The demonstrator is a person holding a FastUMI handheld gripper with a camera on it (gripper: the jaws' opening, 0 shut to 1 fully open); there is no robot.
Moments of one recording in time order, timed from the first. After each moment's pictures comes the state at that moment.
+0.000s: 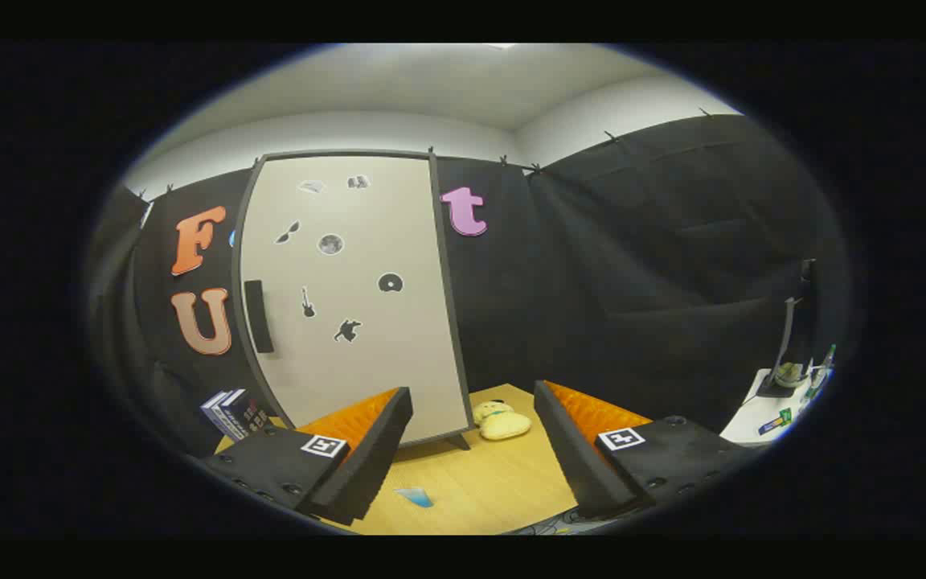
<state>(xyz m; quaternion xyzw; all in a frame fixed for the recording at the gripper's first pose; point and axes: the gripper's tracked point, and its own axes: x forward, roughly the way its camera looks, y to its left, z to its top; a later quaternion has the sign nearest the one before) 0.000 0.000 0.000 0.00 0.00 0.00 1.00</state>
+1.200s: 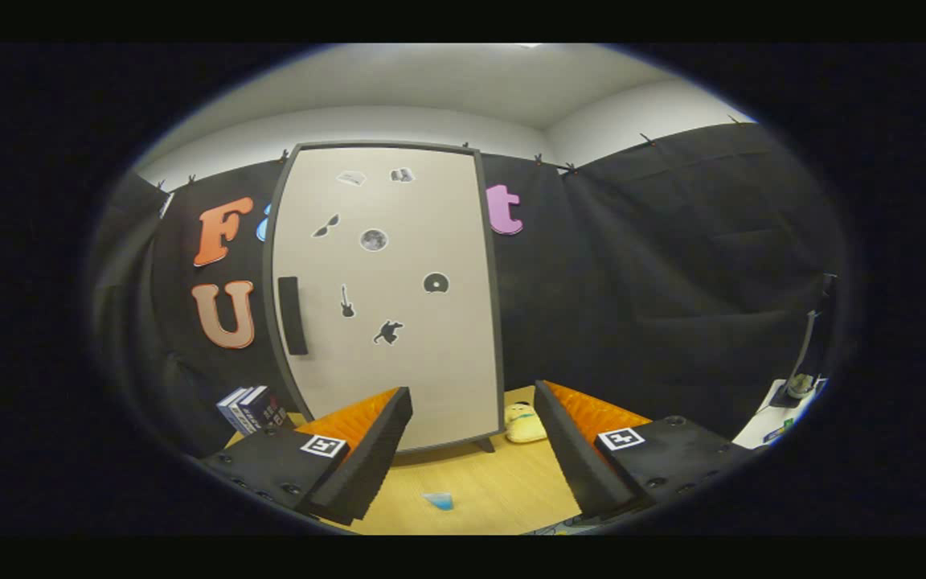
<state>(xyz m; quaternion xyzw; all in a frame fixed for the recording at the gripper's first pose) 0.024 0.076 0.005 -0.02 0.02 0.06 1.00</state>
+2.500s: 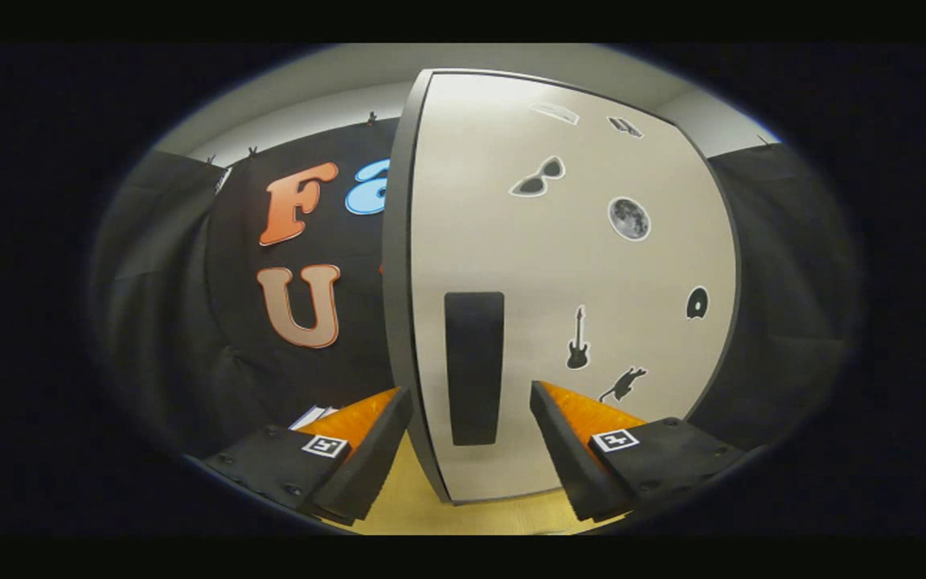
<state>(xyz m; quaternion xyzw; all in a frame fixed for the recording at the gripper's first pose) 0.167 0.318 0.002 -0.06 0.07 0.20 0.97</state>
